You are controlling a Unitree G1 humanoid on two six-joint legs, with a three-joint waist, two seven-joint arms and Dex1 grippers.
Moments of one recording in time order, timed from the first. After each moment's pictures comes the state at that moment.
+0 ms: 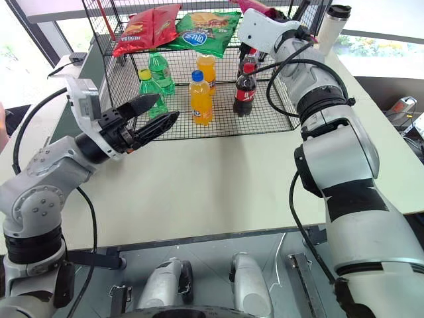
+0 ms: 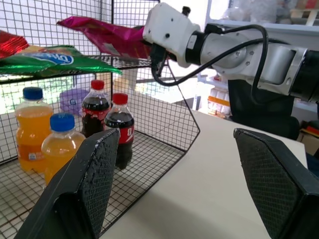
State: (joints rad) left arm -0.44 0.50 0.20 -0.52 -0.85 0.74 -0.46; right arm -1.56 -0.45 0.38 1.34 -0.58 -0.17 -0.04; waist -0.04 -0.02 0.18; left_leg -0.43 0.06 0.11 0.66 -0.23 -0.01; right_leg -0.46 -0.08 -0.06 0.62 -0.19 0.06
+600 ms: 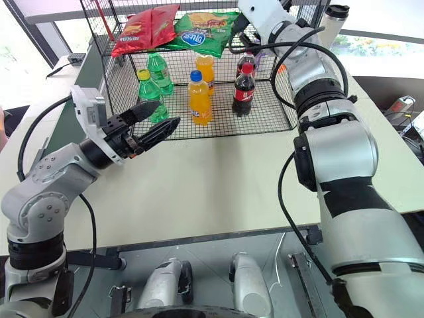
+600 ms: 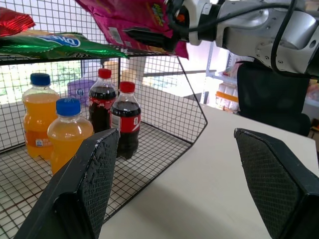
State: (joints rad) left arm -0.40 0.50 0.17 -0.53 -0.82 0.71 -0.44; right arm -1.59 -0.40 0.08 1.35 -0.26 -0.20 0.38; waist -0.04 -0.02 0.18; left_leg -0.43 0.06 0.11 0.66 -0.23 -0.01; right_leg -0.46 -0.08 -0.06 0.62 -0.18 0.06
